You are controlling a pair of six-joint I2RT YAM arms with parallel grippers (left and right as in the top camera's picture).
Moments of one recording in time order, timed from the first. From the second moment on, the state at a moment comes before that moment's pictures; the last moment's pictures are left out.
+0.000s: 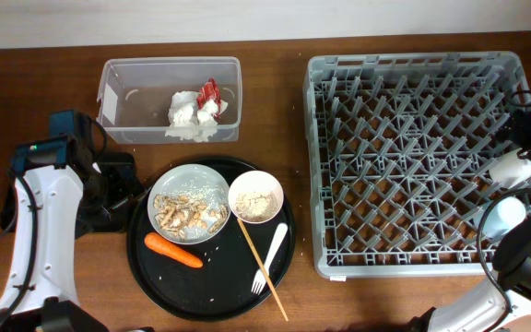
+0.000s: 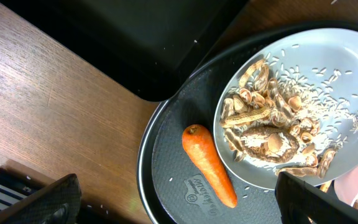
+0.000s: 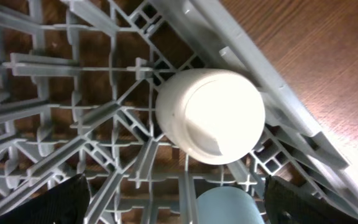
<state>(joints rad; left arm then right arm) 0.19 1.53 1.31 -1.31 -0.04 -0.42 -0.58 1.93 1.73 -1.09 0.05 0.19</state>
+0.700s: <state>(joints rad) -0.51 1.53 1.31 -1.00 0.02 -0.25 0.00 1.23 1.21 -1.40 -0.12 0.24</state>
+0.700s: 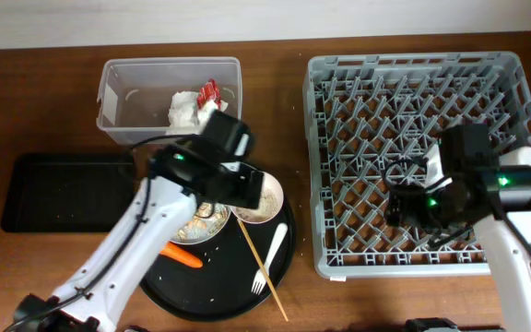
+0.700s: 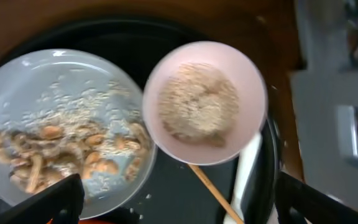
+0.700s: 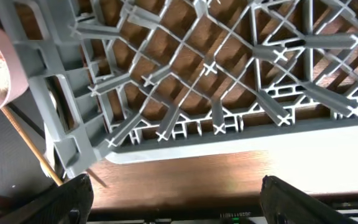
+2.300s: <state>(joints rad) -0.75 1.90 1.42 -0.96 -0.08 -0.23 0.00 1.23 1.19 -1.40 -0.10 0.24</state>
